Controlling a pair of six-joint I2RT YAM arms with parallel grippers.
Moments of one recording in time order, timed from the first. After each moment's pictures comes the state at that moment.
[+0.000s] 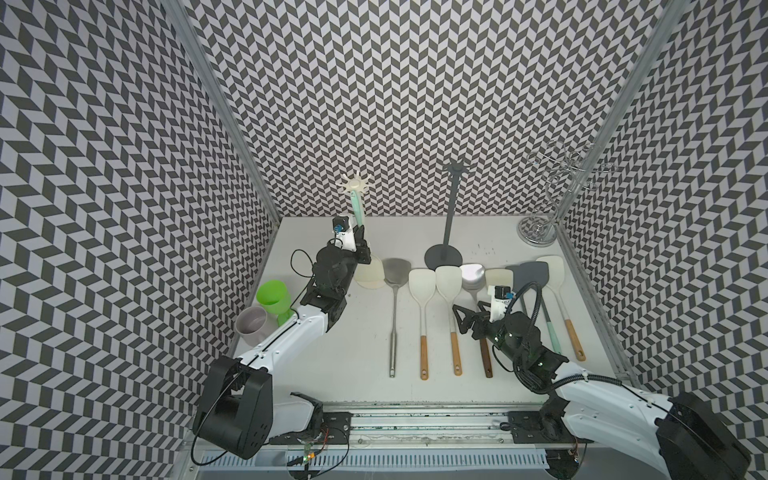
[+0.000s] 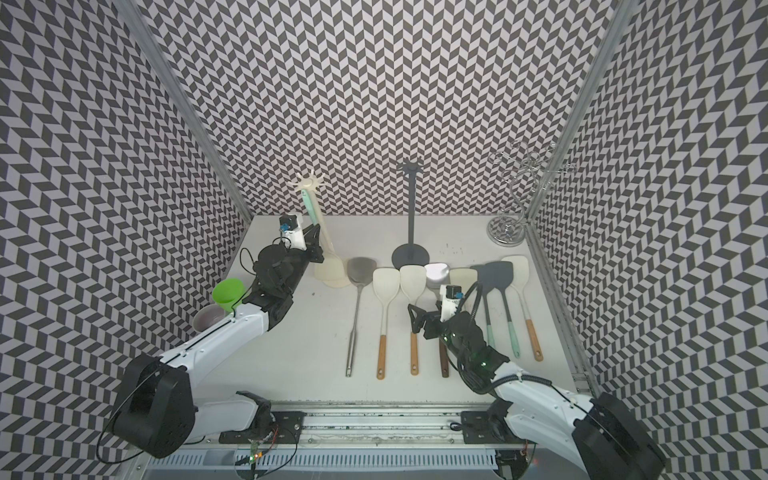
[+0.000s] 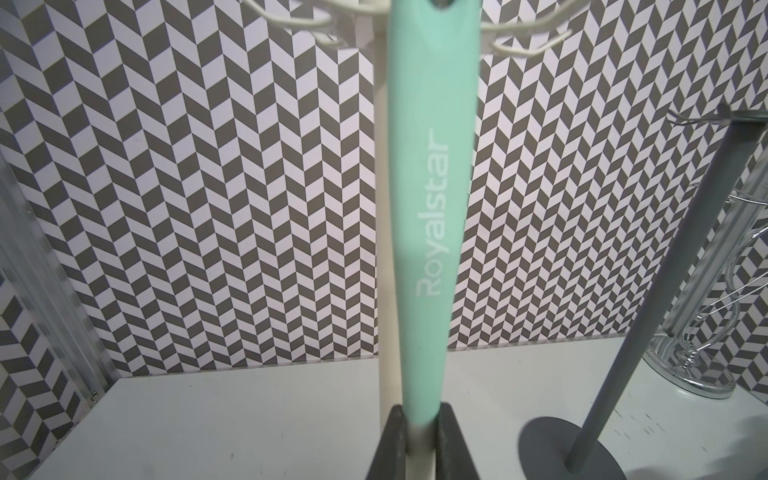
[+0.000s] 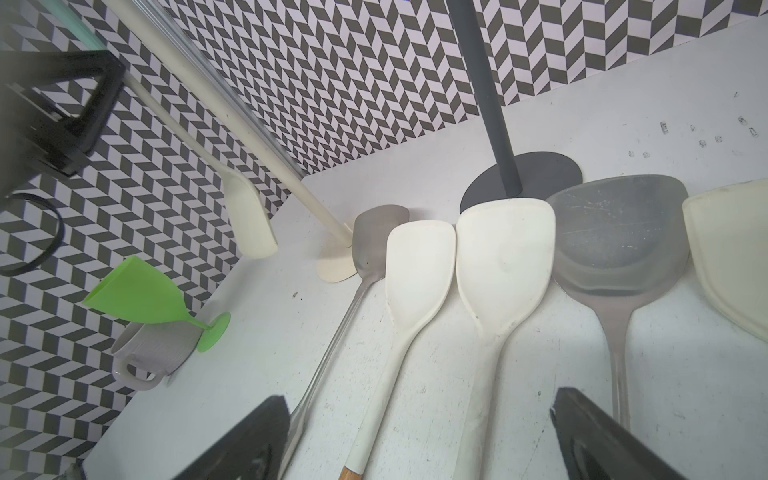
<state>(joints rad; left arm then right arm) -0.35 1.28 0.79 0.52 -0.14 -0.08 0.68 0.98 0.24 0.46 0.13 0.53</state>
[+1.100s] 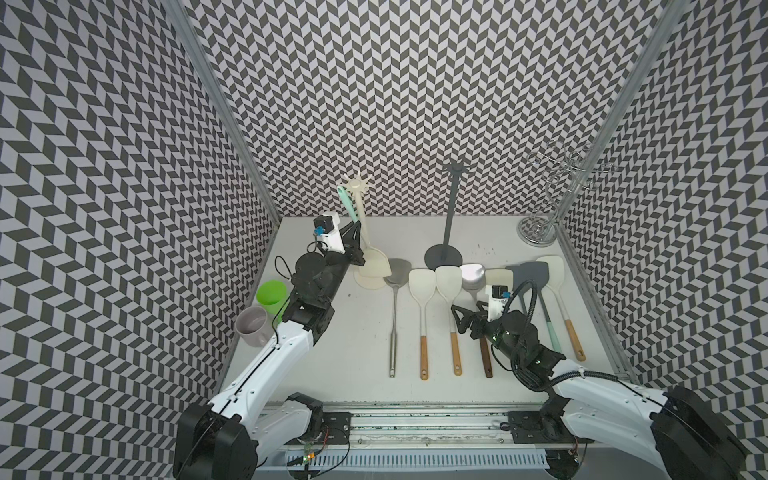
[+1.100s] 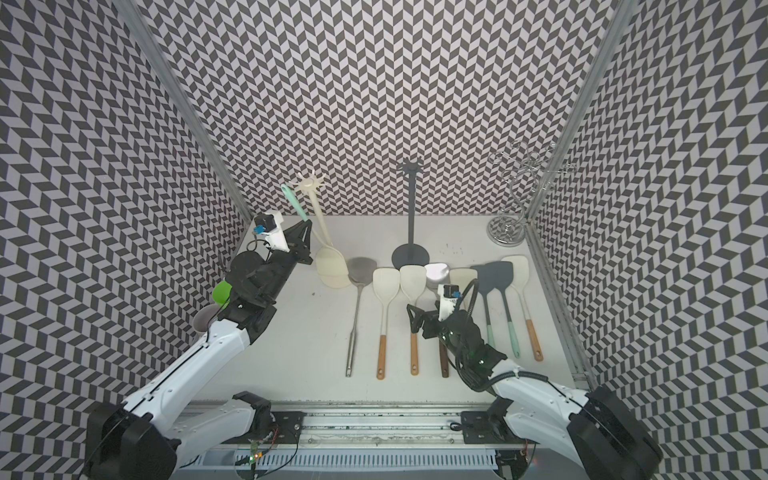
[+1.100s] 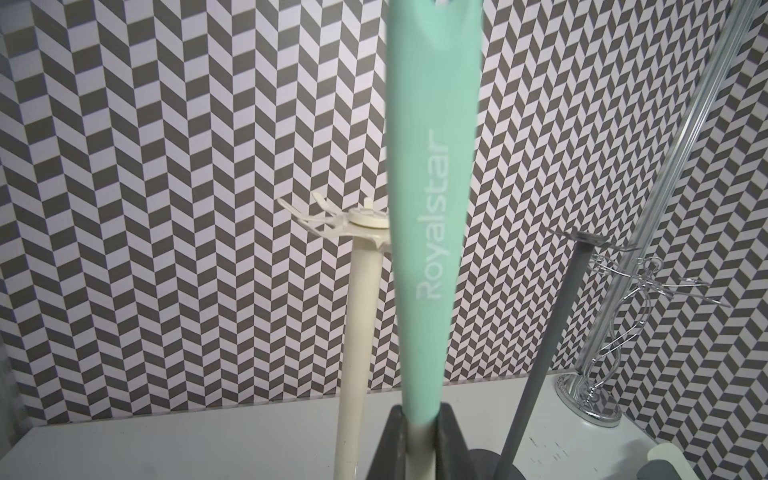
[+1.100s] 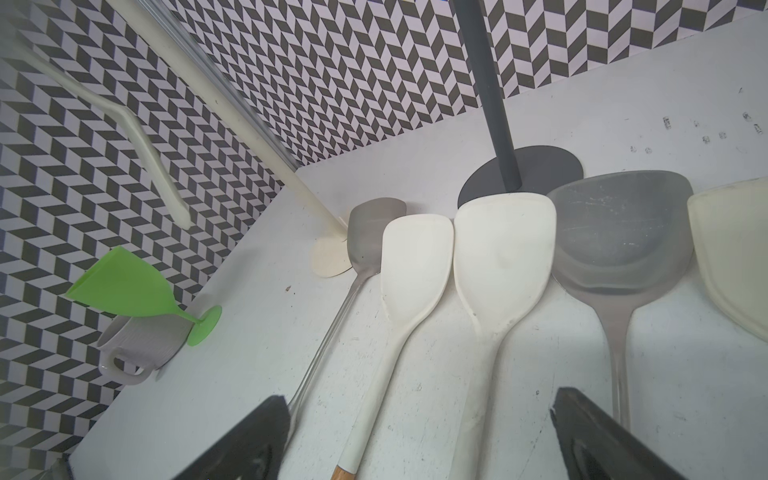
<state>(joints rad) -0.34 1.06 0.80 0.43 -0.02 -0.20 0.68 1.02 0.26 0.46 0.12 0.51</state>
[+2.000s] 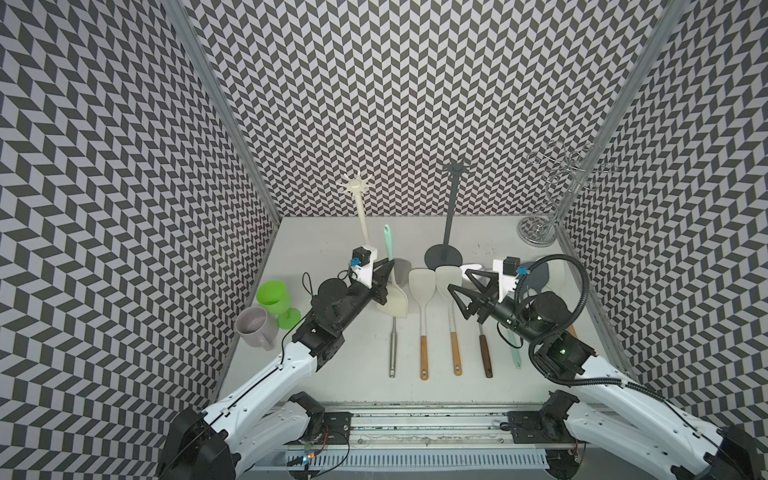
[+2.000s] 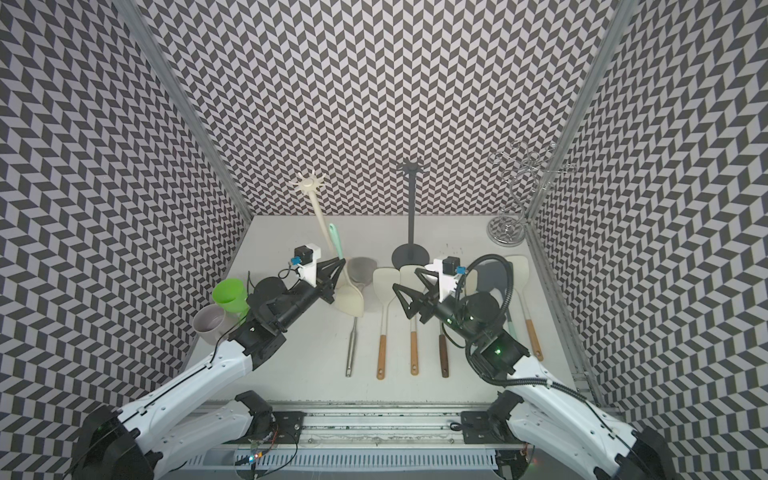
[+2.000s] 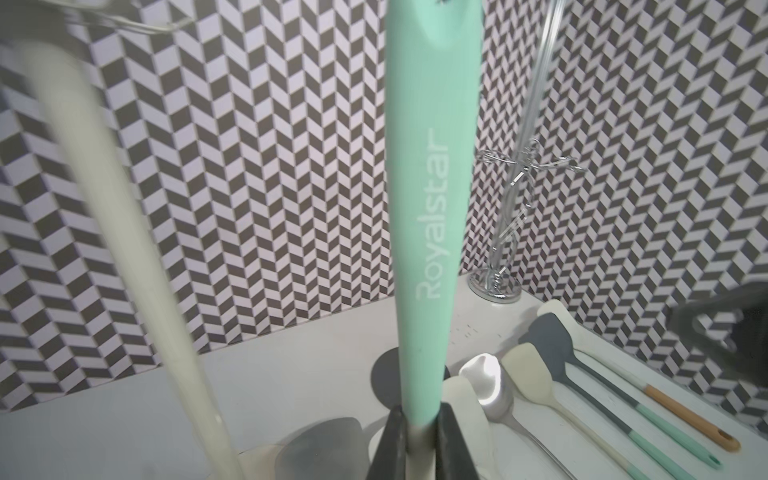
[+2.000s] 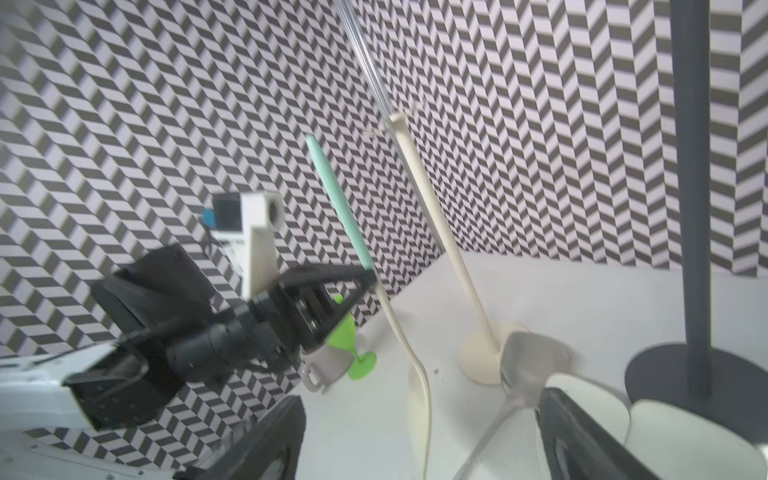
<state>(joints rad) -0.62 1.00 0.64 0.37 0.05 -0.04 0.68 0.84 0.62 0.31 -0.21 0.39</state>
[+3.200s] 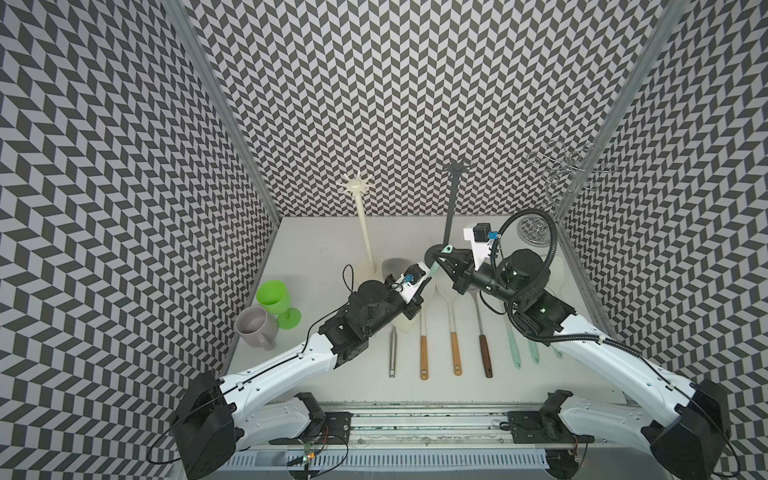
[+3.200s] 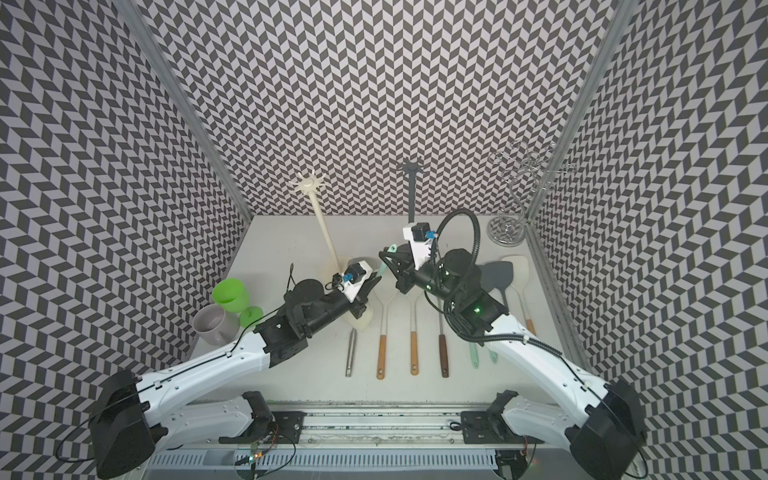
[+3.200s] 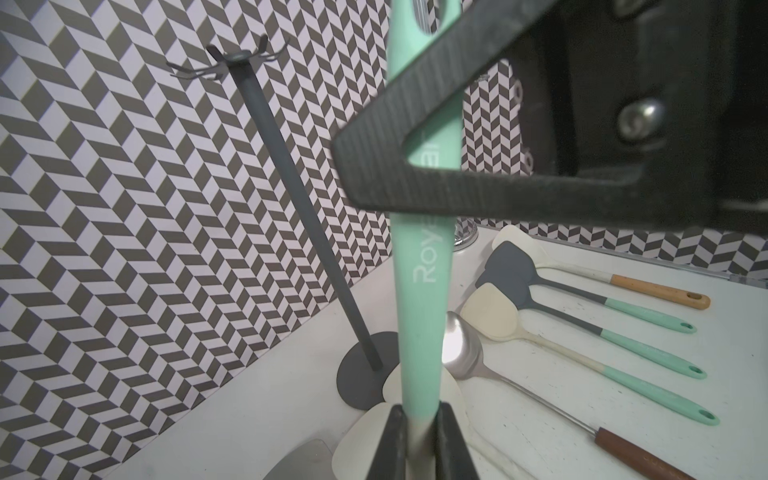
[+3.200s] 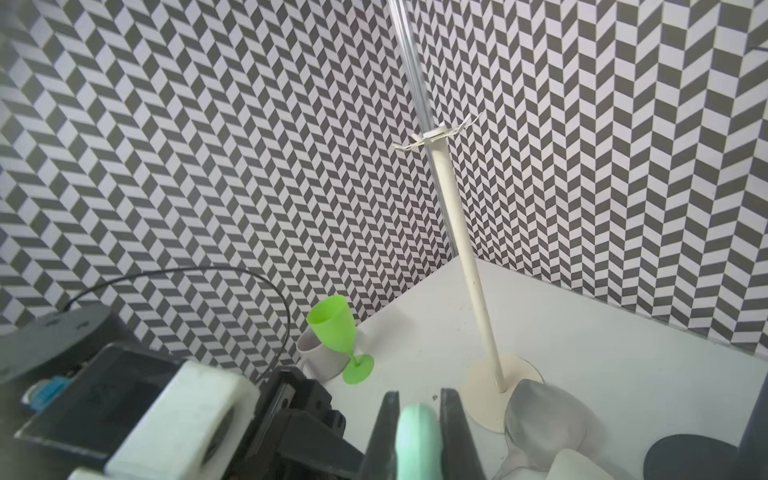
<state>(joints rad) -0.86 1.13 0.75 0.27 -0.04 0.20 0.67 1.14 0.93 0.22 -0.33 0.27</state>
